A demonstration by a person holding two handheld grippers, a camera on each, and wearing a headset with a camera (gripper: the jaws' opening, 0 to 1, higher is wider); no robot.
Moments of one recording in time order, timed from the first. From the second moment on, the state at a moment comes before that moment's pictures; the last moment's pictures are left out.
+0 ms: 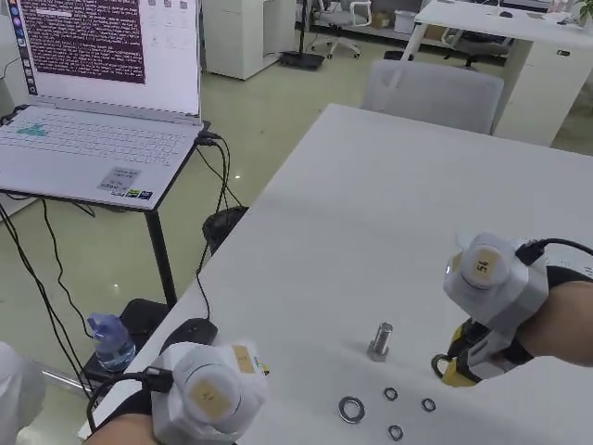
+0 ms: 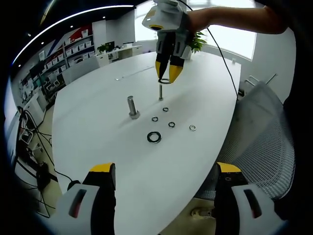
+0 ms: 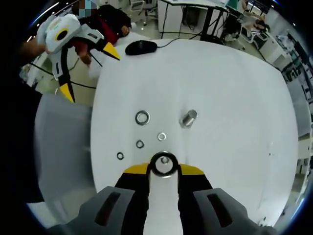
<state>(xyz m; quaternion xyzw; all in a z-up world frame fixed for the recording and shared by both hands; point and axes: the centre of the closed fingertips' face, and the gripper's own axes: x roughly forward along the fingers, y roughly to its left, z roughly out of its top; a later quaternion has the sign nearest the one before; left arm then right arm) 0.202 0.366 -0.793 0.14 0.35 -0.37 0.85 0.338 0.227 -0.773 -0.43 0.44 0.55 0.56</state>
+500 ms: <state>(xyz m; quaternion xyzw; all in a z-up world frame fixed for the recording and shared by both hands) 0.204 0.365 -0.795 0.14 0.35 -0.37 0.85 0.364 0.254 -0.767 -0.44 0.43 0.55 0.57</state>
